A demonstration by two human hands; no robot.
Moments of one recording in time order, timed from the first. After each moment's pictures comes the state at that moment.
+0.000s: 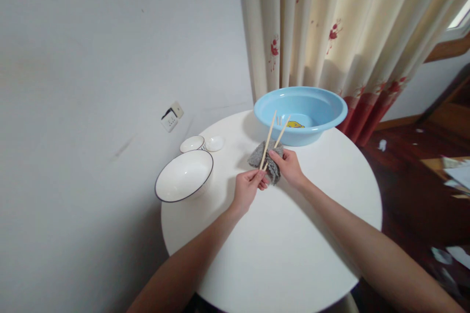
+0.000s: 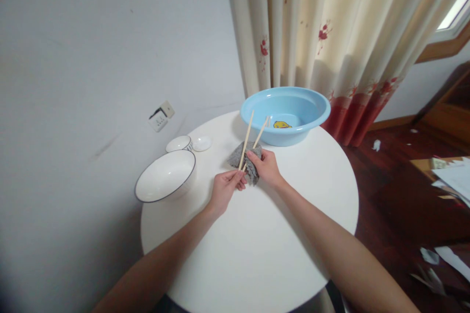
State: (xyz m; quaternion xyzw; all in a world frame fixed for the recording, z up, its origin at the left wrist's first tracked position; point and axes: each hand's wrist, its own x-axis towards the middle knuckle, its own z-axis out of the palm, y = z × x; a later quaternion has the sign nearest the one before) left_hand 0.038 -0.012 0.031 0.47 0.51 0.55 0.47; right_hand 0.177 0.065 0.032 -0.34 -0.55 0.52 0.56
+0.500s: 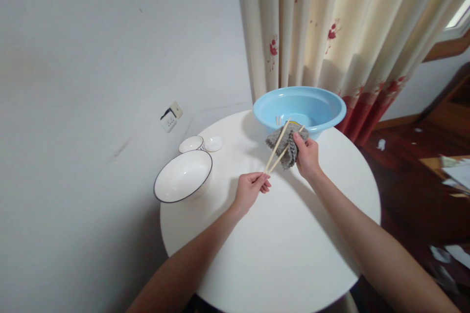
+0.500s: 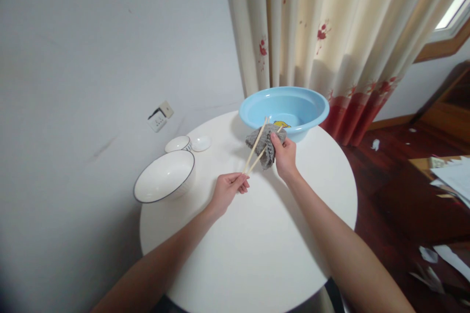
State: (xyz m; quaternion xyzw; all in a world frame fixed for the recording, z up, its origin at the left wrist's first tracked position) left_hand 0.038 -0.015 0.028 0.47 0.51 0.51 0.51; right_hand 0.207 0.093 0.043 -0.32 -0.39 0.49 0.71
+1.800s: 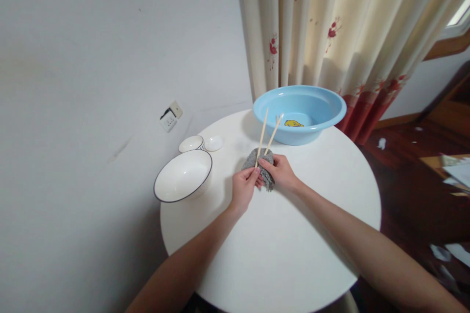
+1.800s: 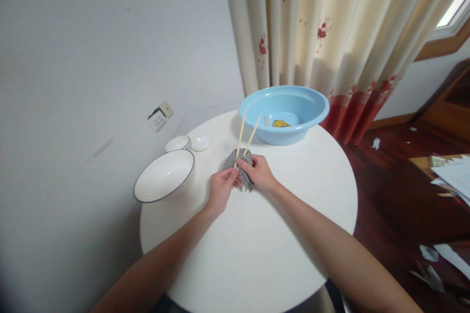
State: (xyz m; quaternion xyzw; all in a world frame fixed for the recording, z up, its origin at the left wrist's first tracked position) left_hand 0.037 -0.010 0.030 0.46 0.53 0.58 0.42; right_hand 0.164 0.052 0.023 -0.29 -0.58 0.58 0.49
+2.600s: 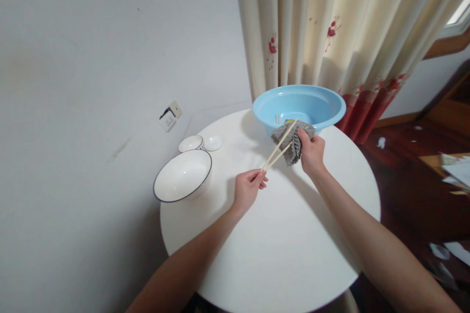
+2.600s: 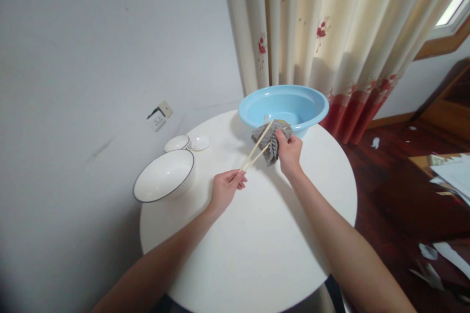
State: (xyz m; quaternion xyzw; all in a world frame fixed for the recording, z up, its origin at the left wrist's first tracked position) left_hand 0.039 -0.013 0.028 0.50 0.55 0.53 0.41; right_hand 0.216 0.103 0.045 -0.40 -0.37 0.40 0.74
